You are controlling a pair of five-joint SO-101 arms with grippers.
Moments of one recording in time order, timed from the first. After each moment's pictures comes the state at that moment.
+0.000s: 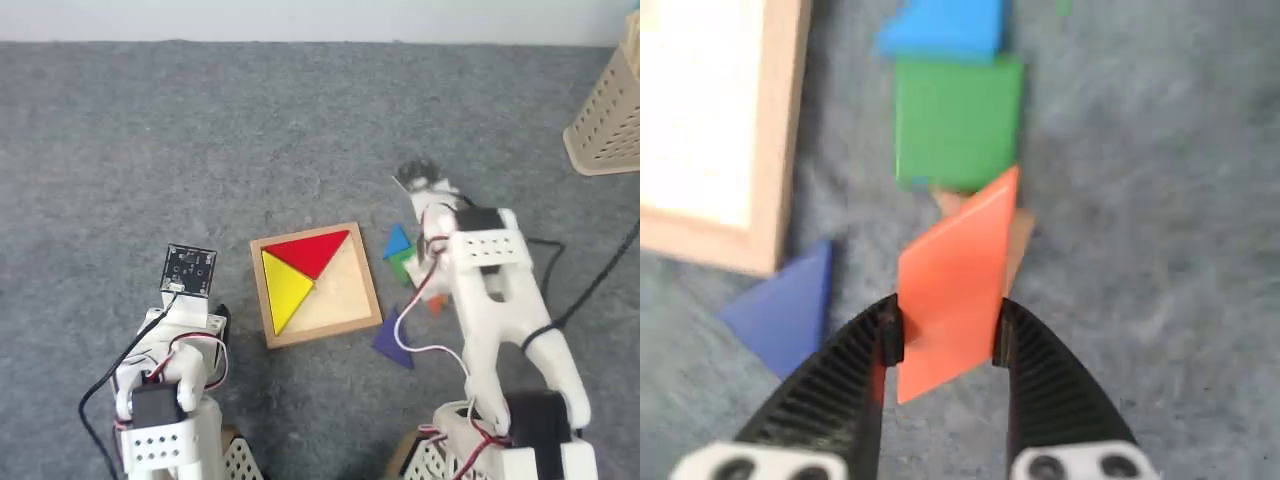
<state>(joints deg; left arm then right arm) -14.1 -103.5 97.3 72.0 -11.1 -12.0 -14.1 33.5 70.6 18.3</state>
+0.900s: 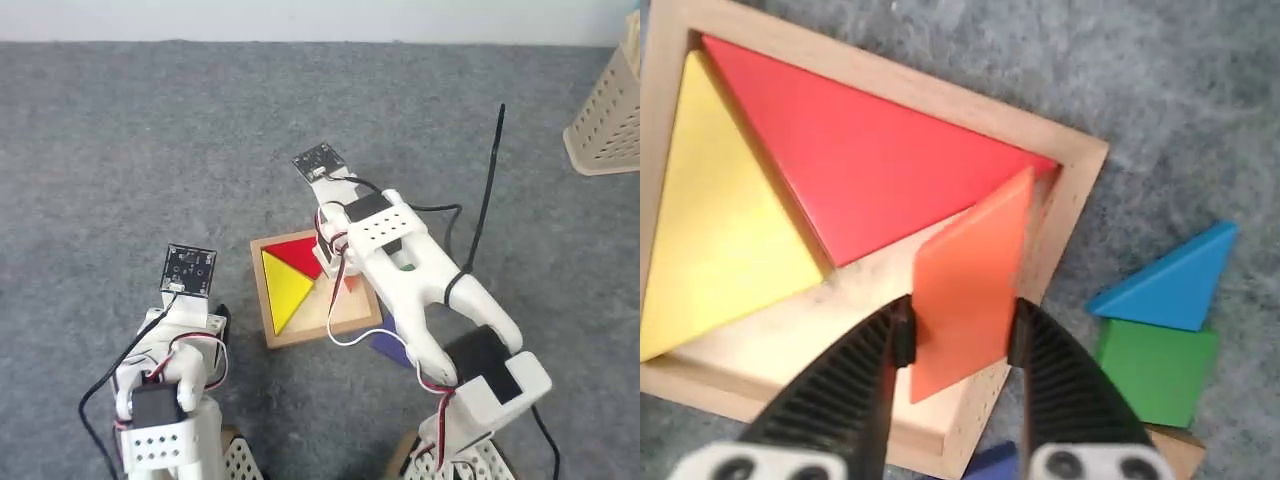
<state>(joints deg) -14.1 -103.5 97.3 72.0 -11.1 -32.3 6.9 19.4 60.9 3.1</state>
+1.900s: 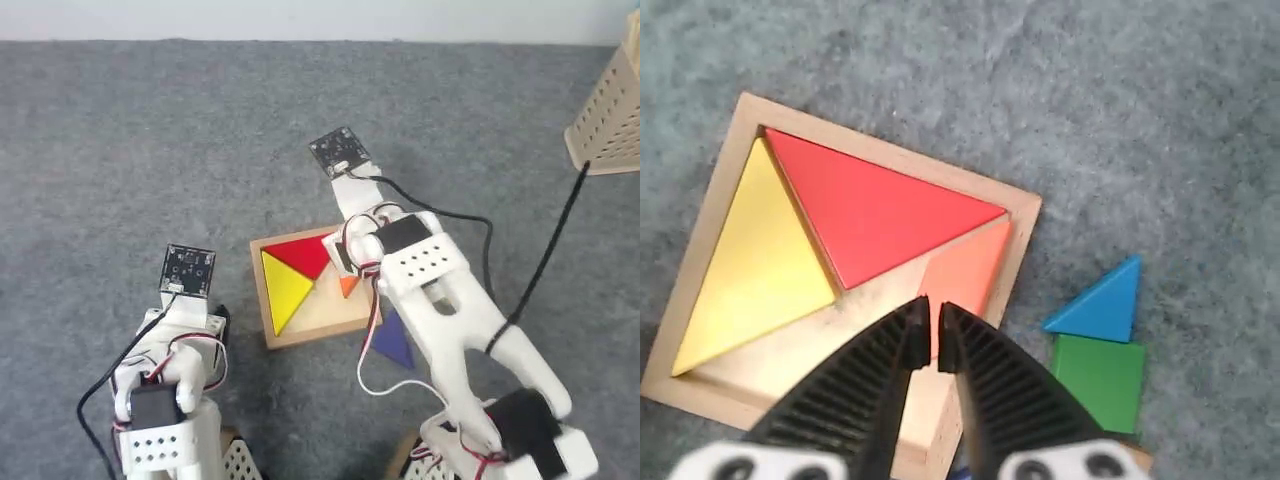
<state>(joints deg) -14.1 -103.5 97.3 72.0 -11.1 -30.8 -12.5 32.8 51.5 4.4</state>
